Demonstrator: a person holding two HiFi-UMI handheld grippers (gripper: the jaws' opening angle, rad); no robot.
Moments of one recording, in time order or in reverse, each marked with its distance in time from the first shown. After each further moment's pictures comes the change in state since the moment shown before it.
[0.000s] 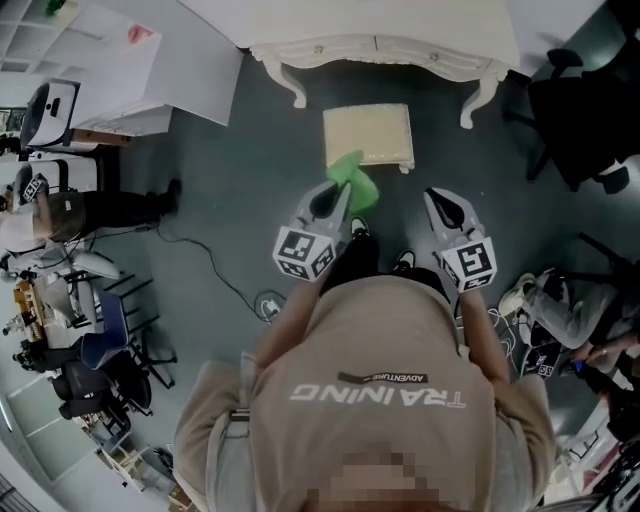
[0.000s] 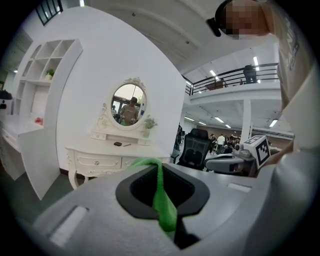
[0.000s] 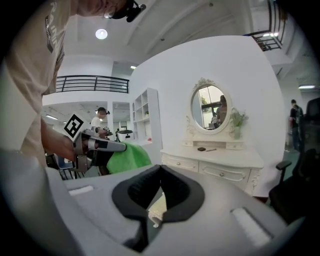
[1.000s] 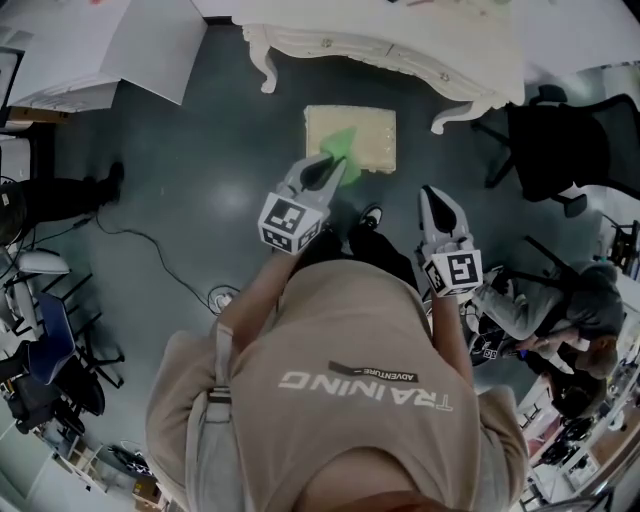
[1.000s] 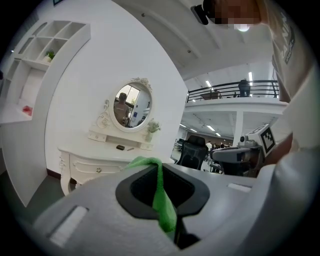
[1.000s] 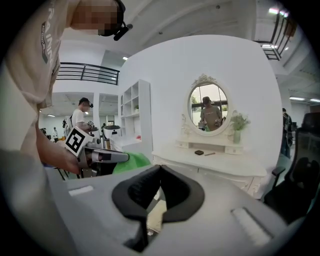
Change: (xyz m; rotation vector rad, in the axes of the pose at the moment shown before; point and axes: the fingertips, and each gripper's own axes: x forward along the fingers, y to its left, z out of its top) left arm 0.040 0.179 0.025 -0.052 -0.042 -0.146; right arm 0.153 0.025 0.064 0.012 0.050 -0.164
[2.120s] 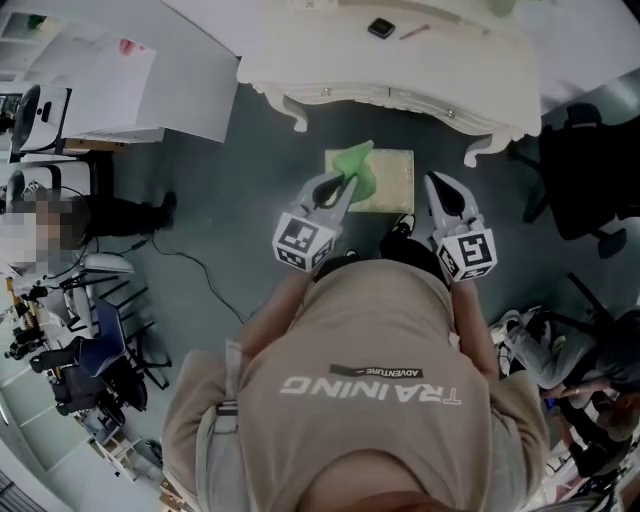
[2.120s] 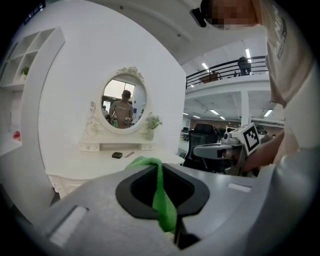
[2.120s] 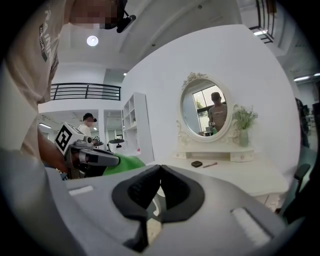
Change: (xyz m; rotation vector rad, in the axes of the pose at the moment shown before) left arm 0.168 -0.016 0.050 0.143 0.105 0.079; right arm 0.087 -0.186 0.027 0.069 -0.121 0.149
